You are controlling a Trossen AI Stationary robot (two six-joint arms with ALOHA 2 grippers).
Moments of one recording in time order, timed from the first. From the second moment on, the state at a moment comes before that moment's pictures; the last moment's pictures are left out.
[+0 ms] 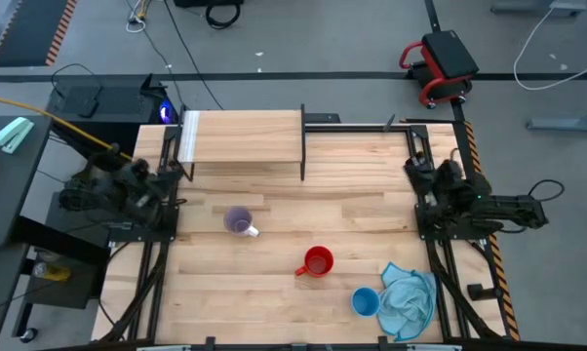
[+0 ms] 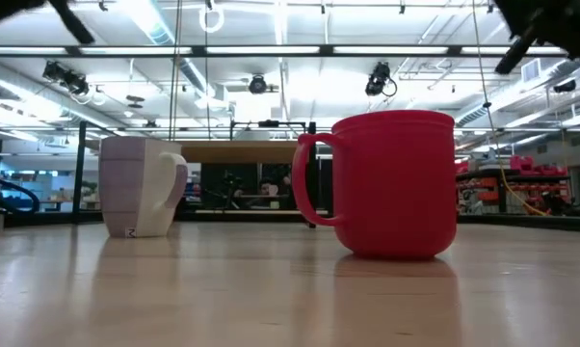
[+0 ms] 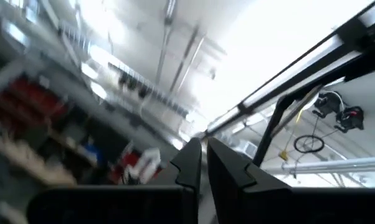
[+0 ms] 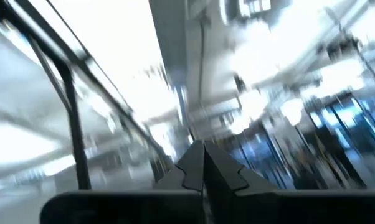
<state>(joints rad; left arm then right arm) -0.27 0.02 0.16 0.65 -0.41 -0.35 -0.08 0.00 0.01 0.71 0.11 0.32</state>
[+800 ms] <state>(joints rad) -0.27 0.55 1.02 -0.42 -0.58 -0.30 -0.08 0.10 0.54 -0.07 0.27 0.47</state>
